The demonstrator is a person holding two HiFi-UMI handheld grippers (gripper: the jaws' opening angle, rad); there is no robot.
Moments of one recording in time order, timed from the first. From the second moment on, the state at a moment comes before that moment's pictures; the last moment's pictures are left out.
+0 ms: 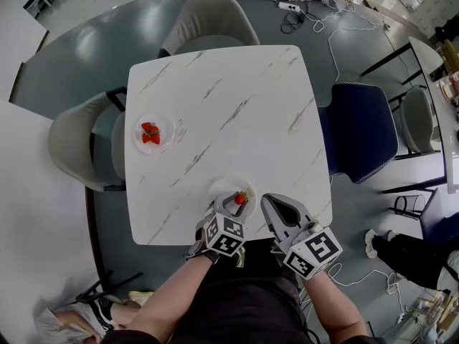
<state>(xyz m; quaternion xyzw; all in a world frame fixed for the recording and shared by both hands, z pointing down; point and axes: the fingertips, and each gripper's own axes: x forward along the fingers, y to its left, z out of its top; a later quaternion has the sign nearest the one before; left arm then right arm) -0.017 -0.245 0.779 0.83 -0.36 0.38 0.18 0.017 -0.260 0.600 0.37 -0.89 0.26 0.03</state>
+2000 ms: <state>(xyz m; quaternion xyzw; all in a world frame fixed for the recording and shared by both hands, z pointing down) -0.060 -0.211 0.380 0.88 -0.47 0.02 0.09 -0.031 -0.220 0.380 0.30 -0.94 0.14 0.01</state>
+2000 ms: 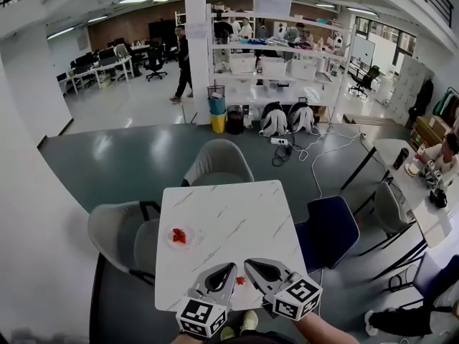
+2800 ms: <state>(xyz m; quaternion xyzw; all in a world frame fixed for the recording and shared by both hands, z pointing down) -0.063 -0.216 0.372 0.87 -0.48 0.01 0.09 -0.038 -0.228 0.378 0.30 -0.94 0.13 0.01</state>
